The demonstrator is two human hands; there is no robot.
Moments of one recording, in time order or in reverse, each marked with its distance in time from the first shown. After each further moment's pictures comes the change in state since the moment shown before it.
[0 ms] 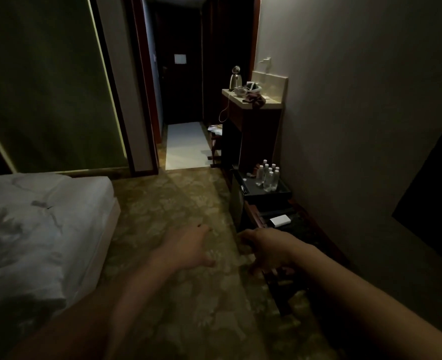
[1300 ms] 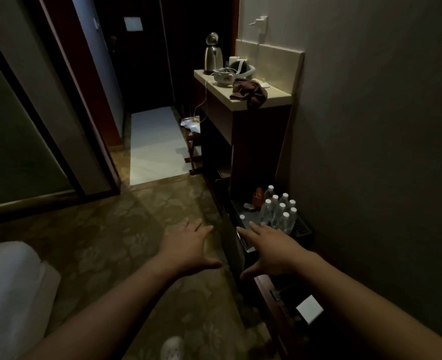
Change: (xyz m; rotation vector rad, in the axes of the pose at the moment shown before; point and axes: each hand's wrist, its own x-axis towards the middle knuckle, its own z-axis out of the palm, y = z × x) left_hand 0.720 -0.143 -0.047 0.076 -0.098 0.089; right_hand 0.607 0.312 -0.189 0.087 0.014 0.121
